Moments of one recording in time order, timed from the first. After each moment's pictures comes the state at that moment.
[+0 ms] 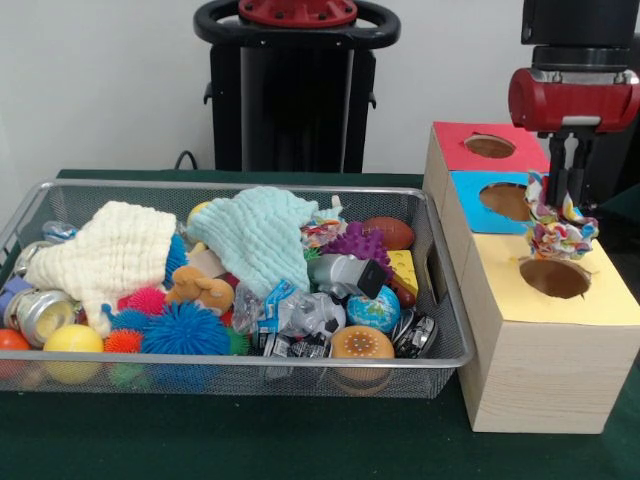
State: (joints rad) arm 0.09 -0.73 -0.03 1.63 -0.01 0.35 1.74
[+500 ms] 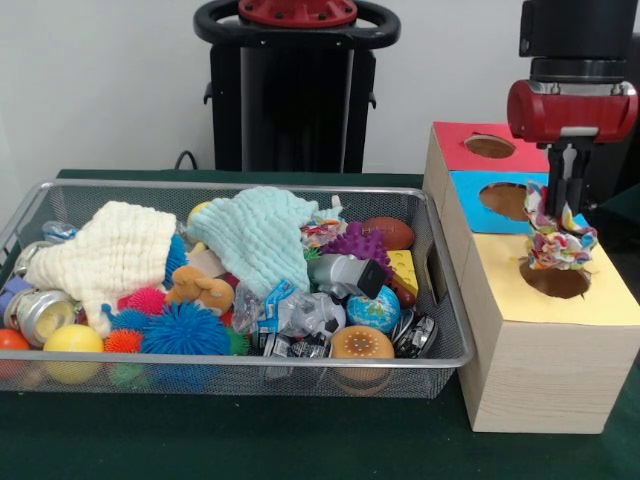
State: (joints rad) arm 0.09 -0.71 -0.03 1.64 -0.01 0.30 1.74
